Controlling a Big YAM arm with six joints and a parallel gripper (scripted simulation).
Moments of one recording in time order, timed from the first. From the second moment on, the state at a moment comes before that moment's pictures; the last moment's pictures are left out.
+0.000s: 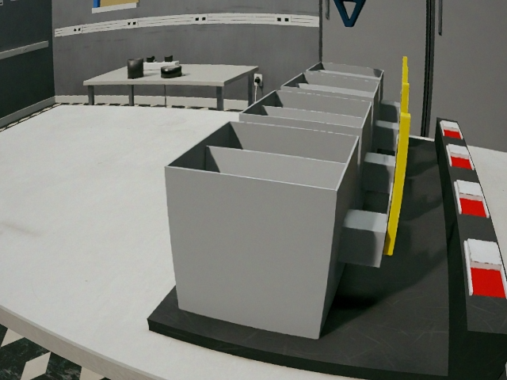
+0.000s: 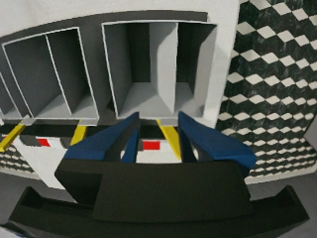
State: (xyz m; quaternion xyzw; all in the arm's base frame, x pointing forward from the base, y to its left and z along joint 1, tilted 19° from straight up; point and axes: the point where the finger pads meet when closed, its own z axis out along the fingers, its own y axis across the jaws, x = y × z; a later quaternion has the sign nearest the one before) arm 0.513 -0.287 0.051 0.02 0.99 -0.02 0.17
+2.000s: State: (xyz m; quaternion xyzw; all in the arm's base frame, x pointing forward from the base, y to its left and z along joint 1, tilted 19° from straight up) arm 0.522 -0.104 0.043 0.02 0.99 -0.02 0.16
